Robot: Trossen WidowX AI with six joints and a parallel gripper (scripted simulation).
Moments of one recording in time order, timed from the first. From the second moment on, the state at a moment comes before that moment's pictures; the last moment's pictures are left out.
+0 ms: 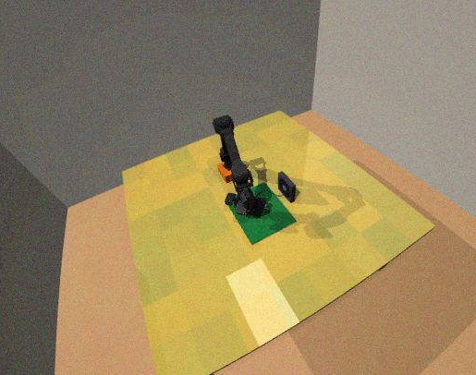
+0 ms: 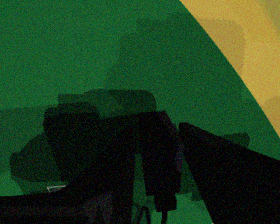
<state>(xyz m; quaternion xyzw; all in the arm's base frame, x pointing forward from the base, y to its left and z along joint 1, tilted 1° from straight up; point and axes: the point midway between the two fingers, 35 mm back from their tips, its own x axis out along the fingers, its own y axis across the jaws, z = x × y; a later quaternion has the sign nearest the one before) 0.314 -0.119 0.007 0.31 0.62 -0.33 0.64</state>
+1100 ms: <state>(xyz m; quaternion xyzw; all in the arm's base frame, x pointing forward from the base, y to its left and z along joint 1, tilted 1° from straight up) 0.322 -0.093 0.055 0.45 0.53 -0.46 0.56</state>
